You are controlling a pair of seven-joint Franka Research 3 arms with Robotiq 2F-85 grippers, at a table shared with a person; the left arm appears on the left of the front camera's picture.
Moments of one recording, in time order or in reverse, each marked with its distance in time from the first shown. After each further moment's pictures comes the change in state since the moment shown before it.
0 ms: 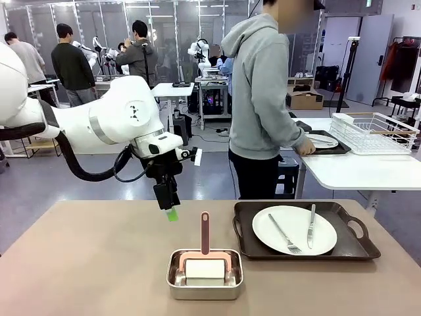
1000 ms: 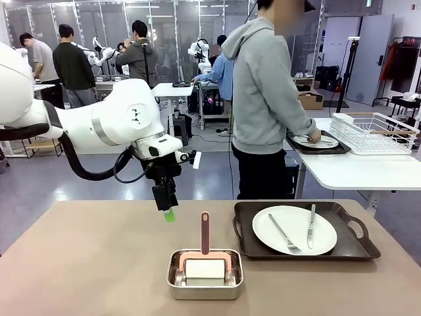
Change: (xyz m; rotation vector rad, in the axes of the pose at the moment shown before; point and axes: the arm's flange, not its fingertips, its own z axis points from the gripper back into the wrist) left arm -0.004 0.019 -0.011 -0.004 0.046 -0.024; right arm 0.000 0.000 0.000 0.000 0.000 0.000
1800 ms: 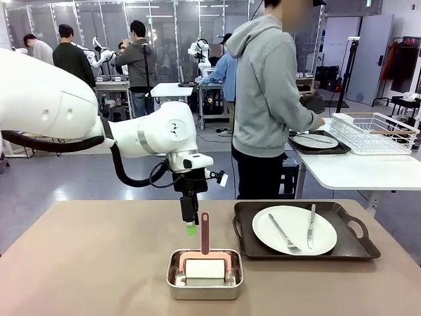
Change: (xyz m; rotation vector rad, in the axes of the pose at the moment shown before) left arm 0.058 0.040 -0.069 -0.234 0.092 -0.012; right arm 0.000 0.000 0.000 0.000 0.000 0.000
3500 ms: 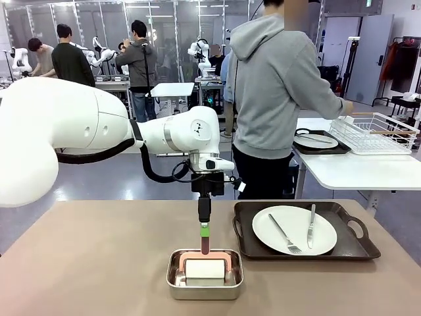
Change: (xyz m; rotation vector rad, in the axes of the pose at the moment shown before) left arm 0.045 0.020 -0.014 -0.121 0.113 0.039; right arm 0.000 0.000 0.000 0.000 0.000 0.000
